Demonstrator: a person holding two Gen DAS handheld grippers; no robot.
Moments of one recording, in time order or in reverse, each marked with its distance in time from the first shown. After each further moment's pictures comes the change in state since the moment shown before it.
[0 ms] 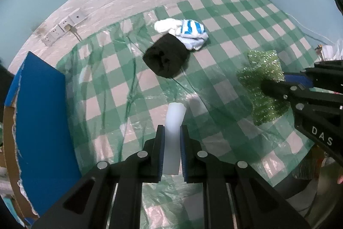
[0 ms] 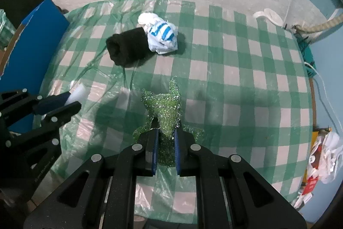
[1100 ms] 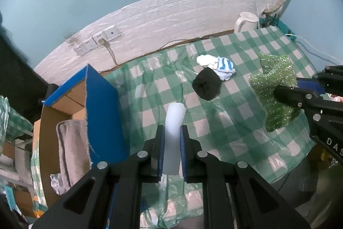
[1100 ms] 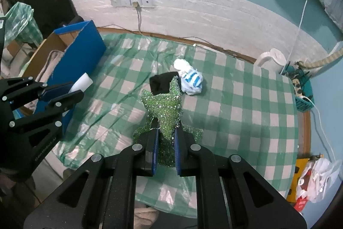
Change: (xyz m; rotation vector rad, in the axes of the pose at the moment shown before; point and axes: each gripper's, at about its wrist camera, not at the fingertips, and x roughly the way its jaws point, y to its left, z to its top) left arm -0.079 0.048 -0.001 -0.065 -0.136 0.124; right arm -0.080 0.051 0.019 -0.115 -0.163 0.034
